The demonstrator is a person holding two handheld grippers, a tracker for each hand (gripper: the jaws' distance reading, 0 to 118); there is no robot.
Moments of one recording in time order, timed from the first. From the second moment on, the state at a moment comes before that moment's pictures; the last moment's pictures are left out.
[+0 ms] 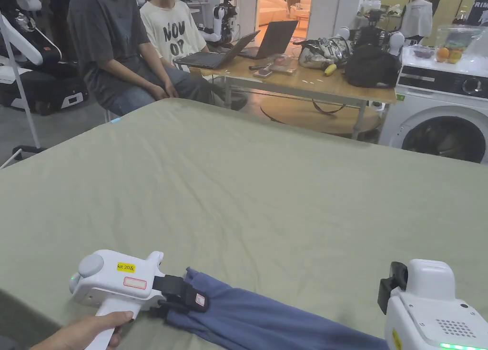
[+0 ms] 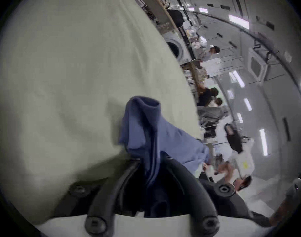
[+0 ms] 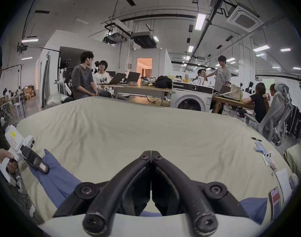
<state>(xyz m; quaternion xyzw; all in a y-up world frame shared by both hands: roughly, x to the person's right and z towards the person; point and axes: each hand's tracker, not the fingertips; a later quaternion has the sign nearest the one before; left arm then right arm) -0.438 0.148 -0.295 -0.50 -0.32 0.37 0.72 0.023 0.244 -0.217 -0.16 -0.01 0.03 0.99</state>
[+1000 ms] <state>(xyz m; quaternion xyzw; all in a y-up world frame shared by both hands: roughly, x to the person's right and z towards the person) -0.403 0.284 -0.266 -0.45 -0.33 0.27 0.79 0.036 0.266 -0.212 -0.13 -0.01 0.02 0.99</state>
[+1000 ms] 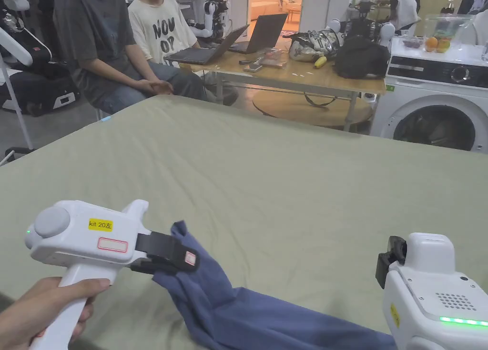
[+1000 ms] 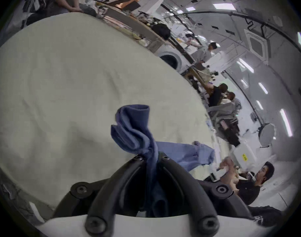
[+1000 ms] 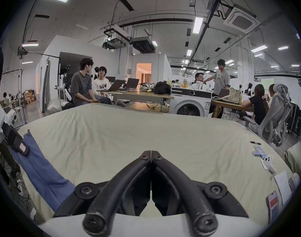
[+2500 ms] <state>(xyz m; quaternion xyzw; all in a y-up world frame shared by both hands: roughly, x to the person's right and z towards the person) -0.190 0.192 -0.290 -0.57 -0.36 0.20 0.71 0.088 0.250 -0.184 -0.16 -0.06 0.00 0.99</state>
